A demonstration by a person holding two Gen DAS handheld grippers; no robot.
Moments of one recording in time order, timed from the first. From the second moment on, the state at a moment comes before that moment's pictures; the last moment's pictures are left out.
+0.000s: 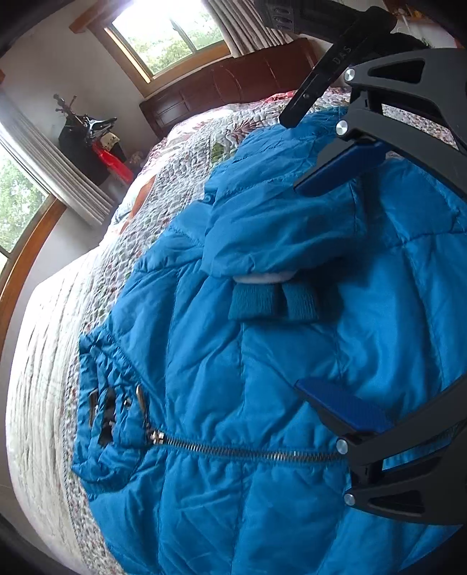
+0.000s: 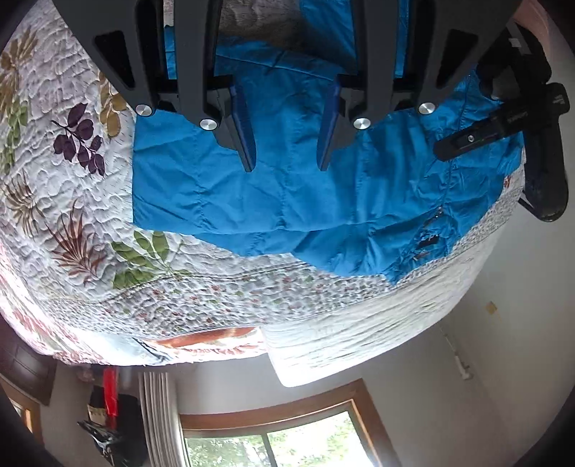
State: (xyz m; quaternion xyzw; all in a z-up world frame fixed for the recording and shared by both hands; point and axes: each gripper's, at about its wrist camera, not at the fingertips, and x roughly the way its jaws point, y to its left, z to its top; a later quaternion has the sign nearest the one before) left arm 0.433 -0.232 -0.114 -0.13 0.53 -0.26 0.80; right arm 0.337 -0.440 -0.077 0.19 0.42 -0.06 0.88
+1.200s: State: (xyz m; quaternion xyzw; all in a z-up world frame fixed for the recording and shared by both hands) left arm 0.453 -0.056 -0.105 -0.12 0.48 -0.07 0.87; right arm 0.373 -0.411 -0.126 0.20 0.47 0.00 0.86
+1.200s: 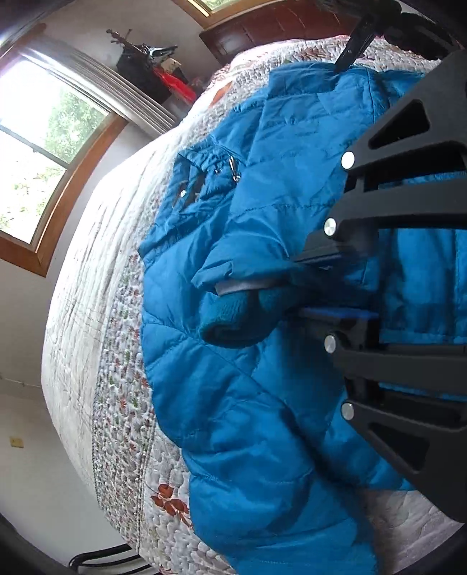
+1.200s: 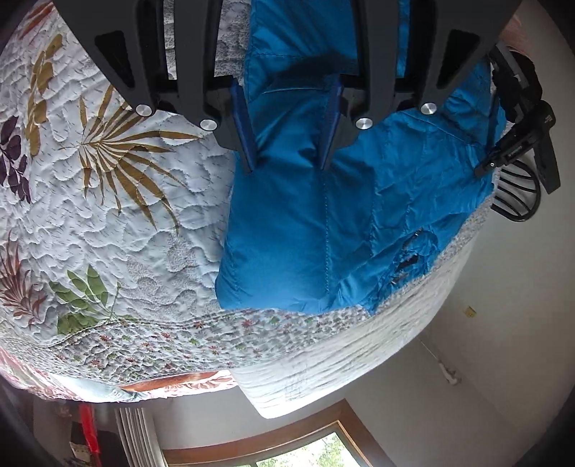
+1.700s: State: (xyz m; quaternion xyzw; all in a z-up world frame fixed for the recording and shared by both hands) left arm 0.417 -0.043 -0.050 -0.11 0.40 -0.07 0.91; right arm 0.355 -0.392 -0.081 0.20 0.42 0.03 0.88
